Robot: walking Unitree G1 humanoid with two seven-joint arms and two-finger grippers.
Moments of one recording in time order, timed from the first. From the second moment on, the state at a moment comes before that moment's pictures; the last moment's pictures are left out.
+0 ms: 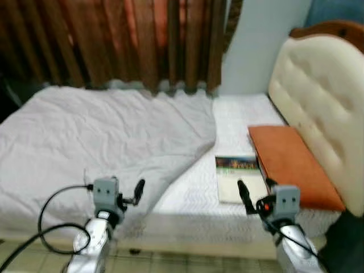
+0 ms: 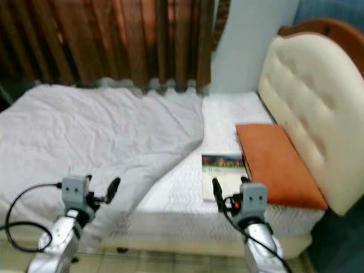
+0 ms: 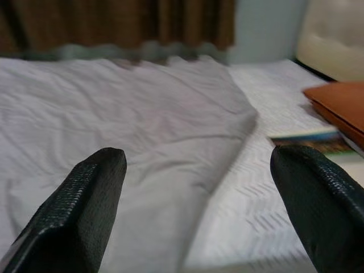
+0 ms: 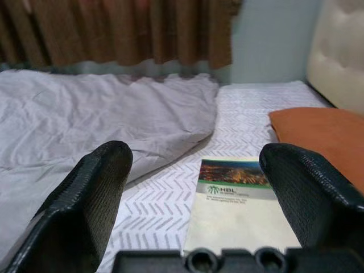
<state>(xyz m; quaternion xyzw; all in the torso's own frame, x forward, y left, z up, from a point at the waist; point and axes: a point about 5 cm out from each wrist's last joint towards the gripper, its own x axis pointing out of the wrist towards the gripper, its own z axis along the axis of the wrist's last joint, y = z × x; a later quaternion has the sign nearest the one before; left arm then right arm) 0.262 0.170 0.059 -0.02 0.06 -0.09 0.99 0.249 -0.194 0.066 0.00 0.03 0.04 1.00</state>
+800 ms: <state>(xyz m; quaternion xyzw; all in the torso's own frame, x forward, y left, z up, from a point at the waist) 0.250 0.177 0.062 0.00 0.06 -0.07 1.00 0.244 -0.191 0.057 0.01 0.05 0.07 1.00</state>
